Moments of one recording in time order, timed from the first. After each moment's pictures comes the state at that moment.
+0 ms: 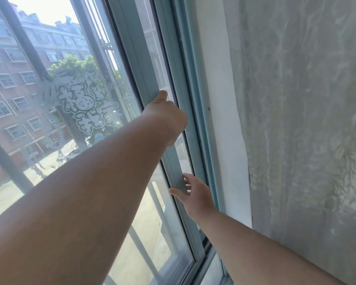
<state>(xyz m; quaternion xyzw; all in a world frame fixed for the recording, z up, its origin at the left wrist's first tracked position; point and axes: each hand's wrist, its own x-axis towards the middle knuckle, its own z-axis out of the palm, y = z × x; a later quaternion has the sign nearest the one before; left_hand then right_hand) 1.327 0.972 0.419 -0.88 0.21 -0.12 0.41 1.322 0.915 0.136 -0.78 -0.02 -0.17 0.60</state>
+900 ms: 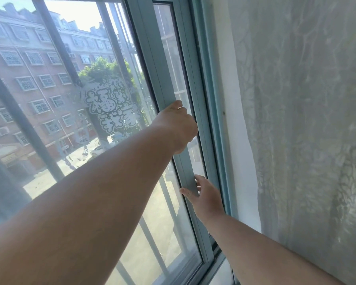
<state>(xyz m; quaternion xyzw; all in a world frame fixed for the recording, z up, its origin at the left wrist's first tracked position) 1.316 0.983 0.410 -0.86 0.23 -0.15 0.42 1.322 0.914 0.138 -0.80 -0.03 -0.17 0.58</state>
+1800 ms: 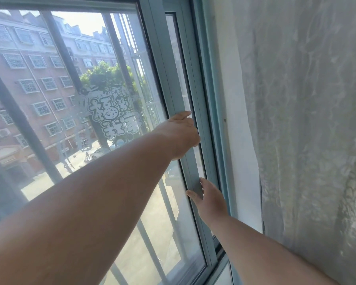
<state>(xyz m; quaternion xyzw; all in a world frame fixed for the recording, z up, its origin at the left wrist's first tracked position) 1.331 0.989 0.407 -0.86 0.30 -0.15 0.39 1.327 0.898 0.151 -0.84 -0.02 -0.17 0.52</state>
